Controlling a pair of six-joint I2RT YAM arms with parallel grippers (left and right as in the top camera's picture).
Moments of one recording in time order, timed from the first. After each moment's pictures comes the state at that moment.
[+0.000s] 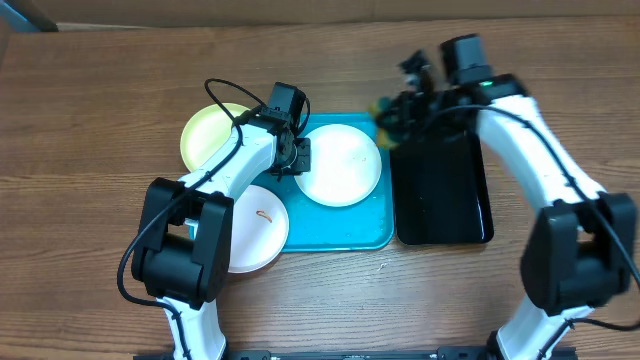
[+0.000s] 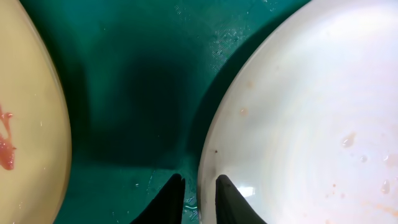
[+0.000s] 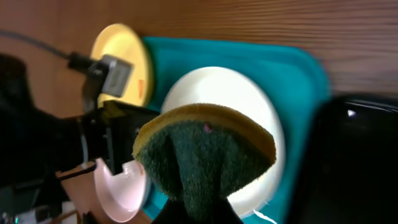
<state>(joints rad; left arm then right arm) -0.33 2.00 1.36 -0.68 0.03 -0.32 0.16 1.90 1.54 -0.77 -0.69 0.20</state>
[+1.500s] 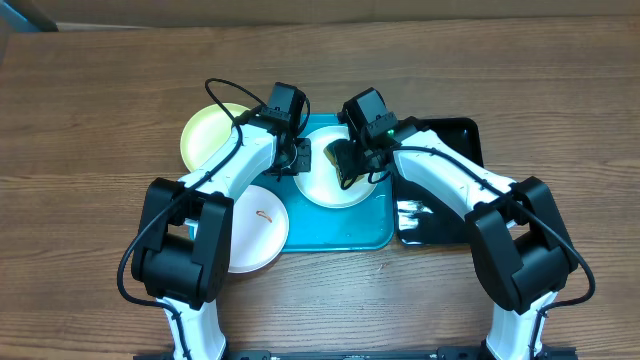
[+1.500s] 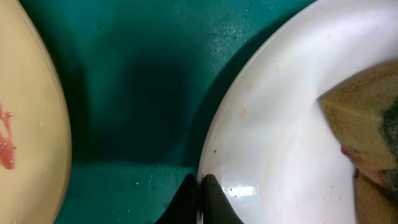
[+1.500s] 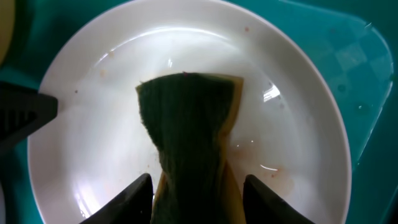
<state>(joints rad) -0.33 2.00 1.36 -0.69 0.03 -0.31 0.52 2.00 1.39 -0.55 -0.13 0.25</state>
